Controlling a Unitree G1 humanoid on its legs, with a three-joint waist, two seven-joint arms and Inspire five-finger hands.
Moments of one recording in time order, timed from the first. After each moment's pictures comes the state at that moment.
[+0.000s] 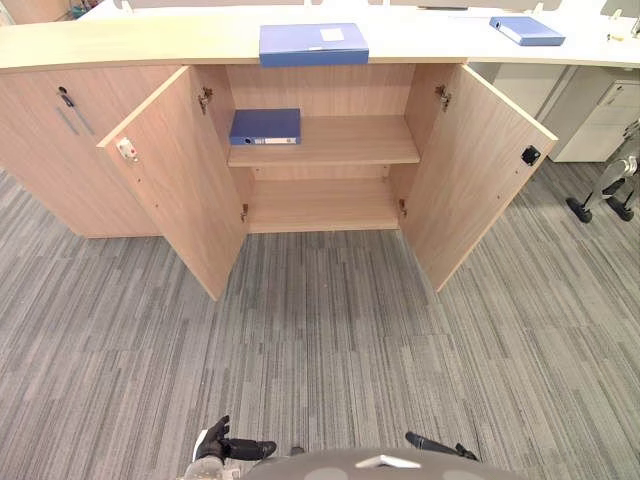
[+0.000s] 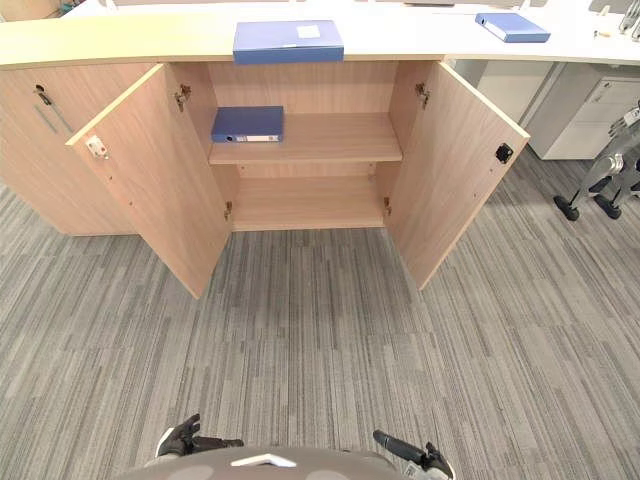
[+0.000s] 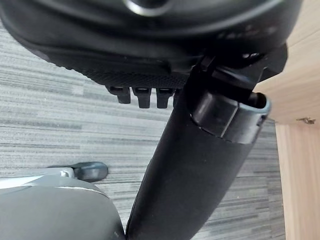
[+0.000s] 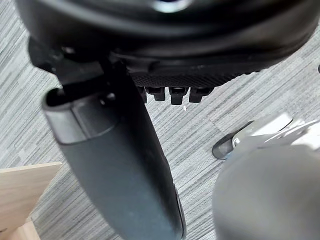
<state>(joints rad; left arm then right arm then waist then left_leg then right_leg) 0.16 0.12 0.14 1.06 0.01 -0.06 0.07 0.13 -0.04 -0.33 1.11 0.31 -0.02 -0.08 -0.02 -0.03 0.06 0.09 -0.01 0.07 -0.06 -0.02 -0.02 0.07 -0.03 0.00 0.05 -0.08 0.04</state>
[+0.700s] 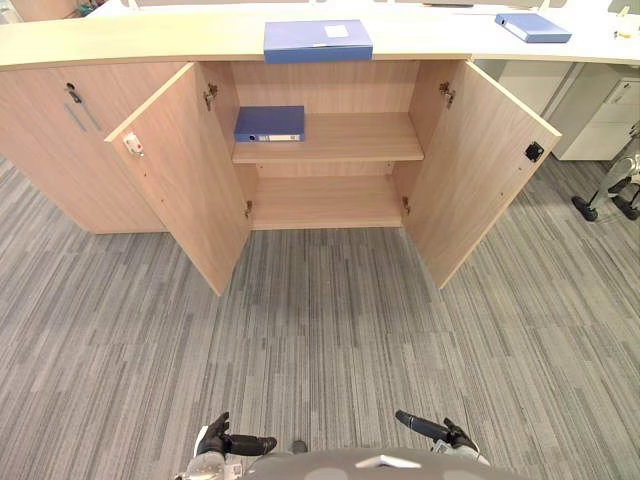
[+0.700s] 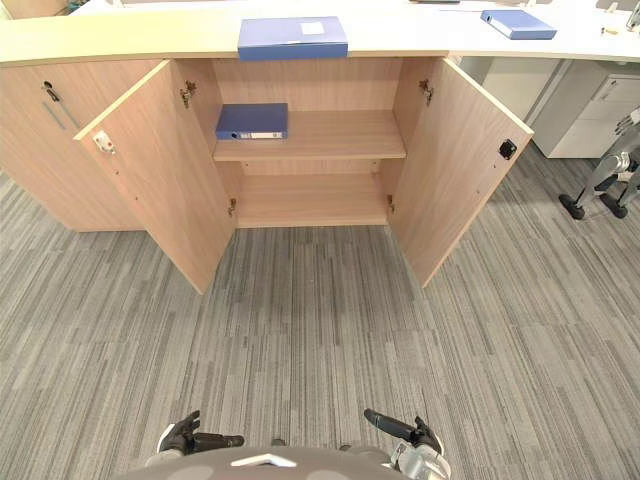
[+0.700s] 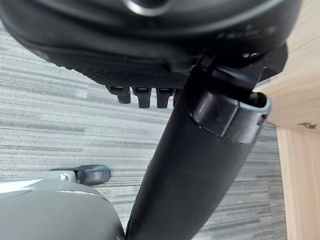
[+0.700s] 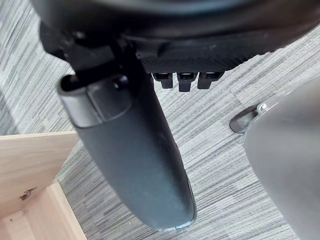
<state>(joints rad) 0.14 0.12 0.14 1.08 0.01 -0.06 0.08 0.07 -0.01 -0.33 1.11 0.28 -0.02 -0.08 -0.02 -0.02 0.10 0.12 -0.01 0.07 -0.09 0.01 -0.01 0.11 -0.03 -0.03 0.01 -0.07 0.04</state>
